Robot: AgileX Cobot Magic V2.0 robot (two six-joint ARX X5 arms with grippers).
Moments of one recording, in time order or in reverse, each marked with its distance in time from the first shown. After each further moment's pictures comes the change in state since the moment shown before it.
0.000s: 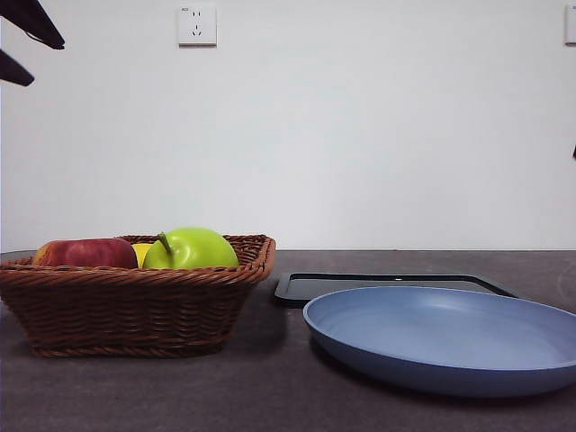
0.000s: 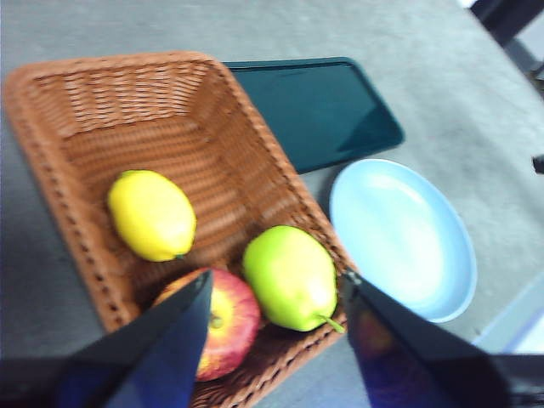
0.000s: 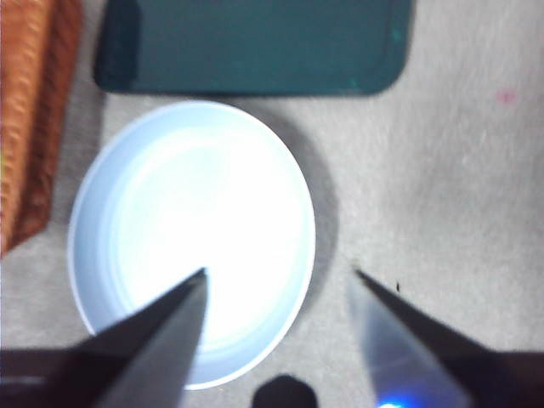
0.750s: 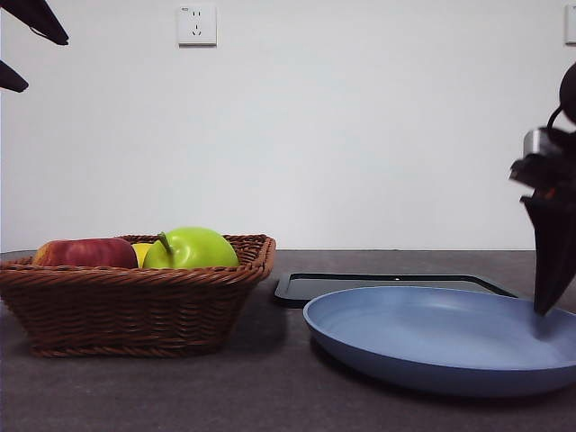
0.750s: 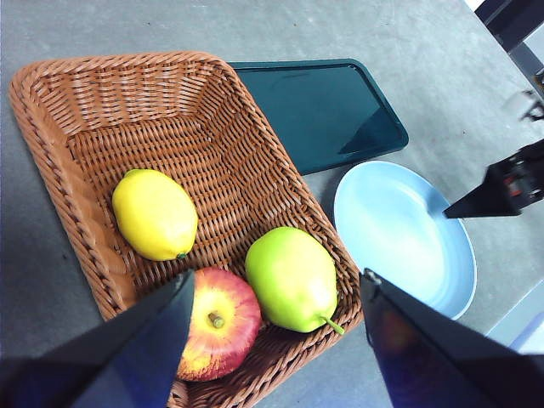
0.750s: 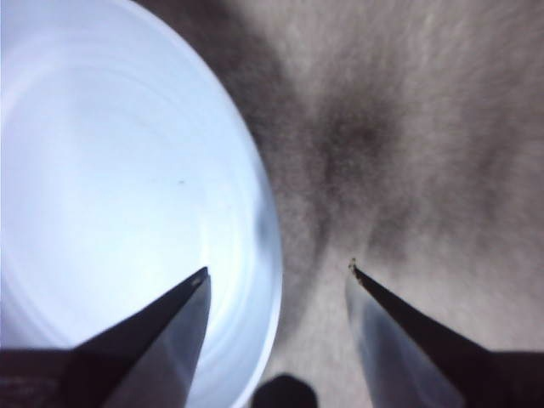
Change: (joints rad) left arm 0.000 0.000 0.000 0.001 0.002 -0.008; right arm 0.073 0.475 0.001 0.134 -0.005 -0.006
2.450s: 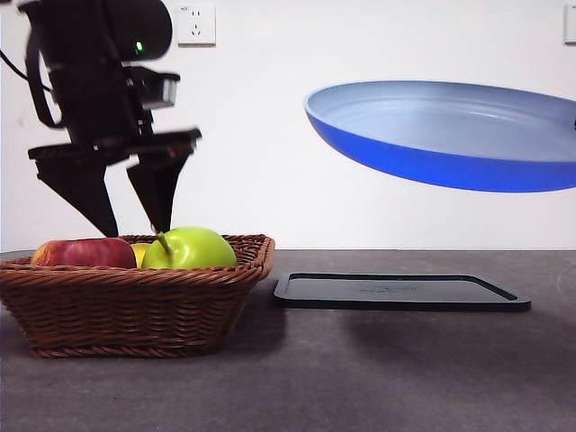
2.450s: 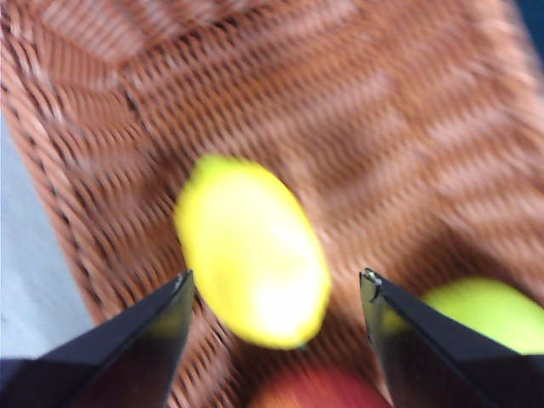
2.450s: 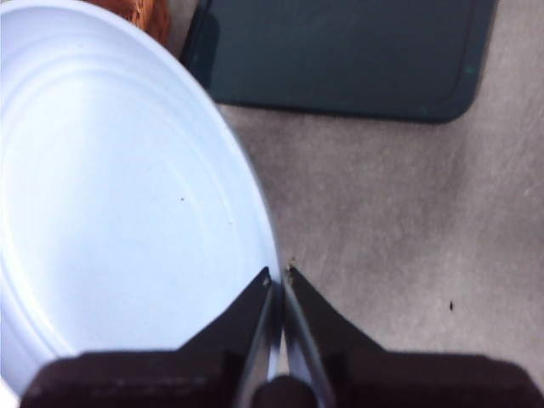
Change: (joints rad) left arm -0.345 0.747 0.362 -0.028 -0.646 -0.071; right arm 0.004 -0.599 0.001 -0.139 -0.045 0.014
